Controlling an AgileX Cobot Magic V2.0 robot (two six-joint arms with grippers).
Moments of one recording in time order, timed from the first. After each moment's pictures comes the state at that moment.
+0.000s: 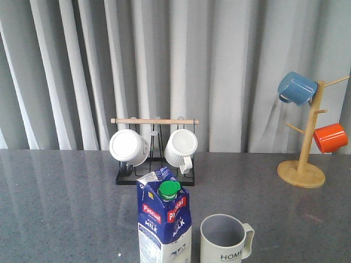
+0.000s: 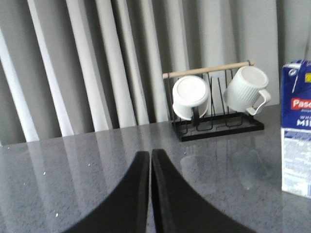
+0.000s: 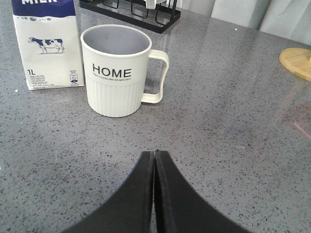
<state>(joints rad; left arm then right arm) -0.09 0.10 -0.11 0.01 0.03 0.08 0.25 0.53 -0.27 0.36 0.22 -0.47</state>
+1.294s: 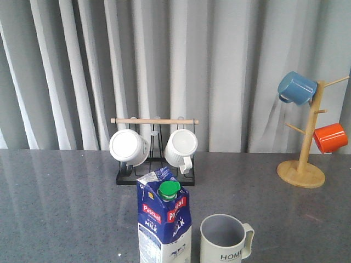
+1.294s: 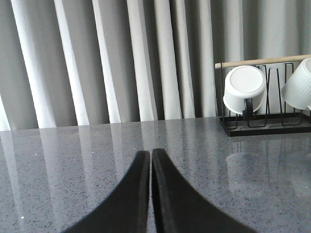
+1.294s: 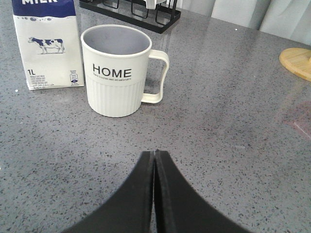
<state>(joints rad) 0.10 -0.01 0.02 0.14 -0.04 -0.08 0.25 0.53 -0.27 0.36 0.22 -0.47</state>
